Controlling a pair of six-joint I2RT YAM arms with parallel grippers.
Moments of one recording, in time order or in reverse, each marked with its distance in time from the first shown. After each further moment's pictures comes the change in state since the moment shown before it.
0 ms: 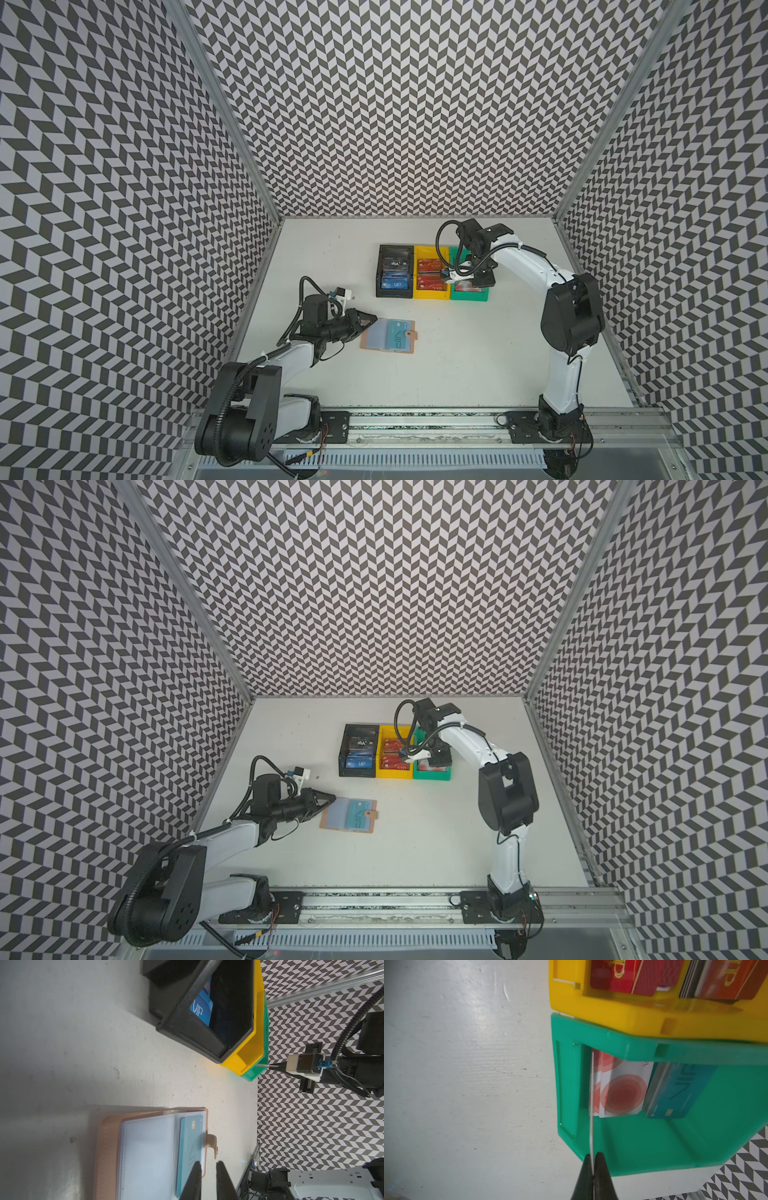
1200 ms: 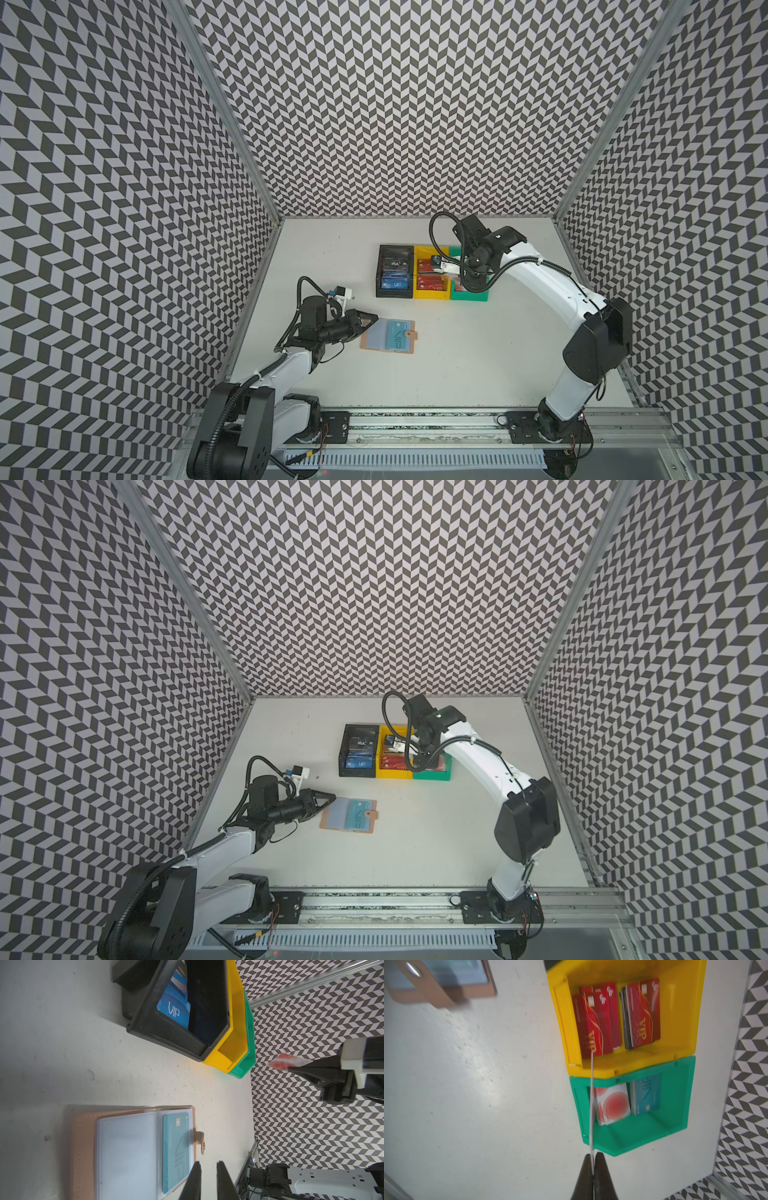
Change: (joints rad) left arm -0.020 -0.117 -0.021 -0.020 0.002 0.000; right arm 0.096 -0.229 -0.038 0.017 -0.054 0.305
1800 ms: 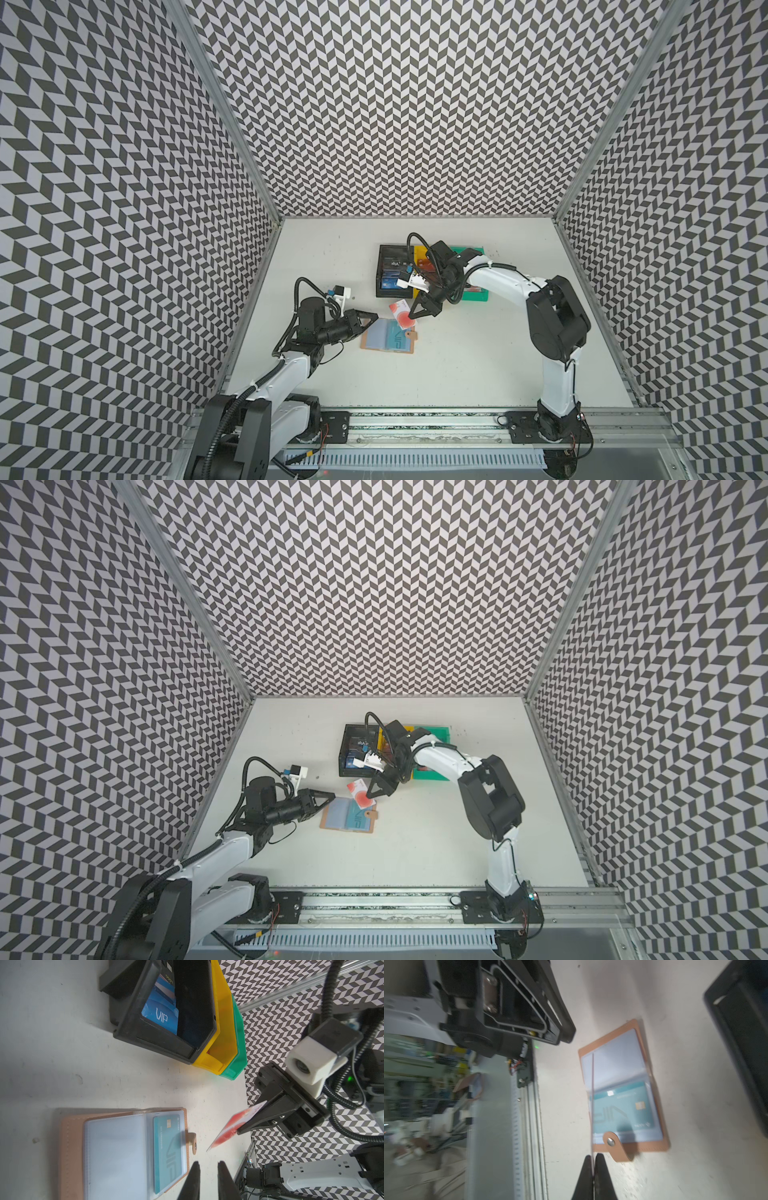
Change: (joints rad) left arm -0.001 -0.064 -0.015 0.009 0.002 -0.020; right arm 0.118 0.179 -0.140 0.246 -0.845 0.462
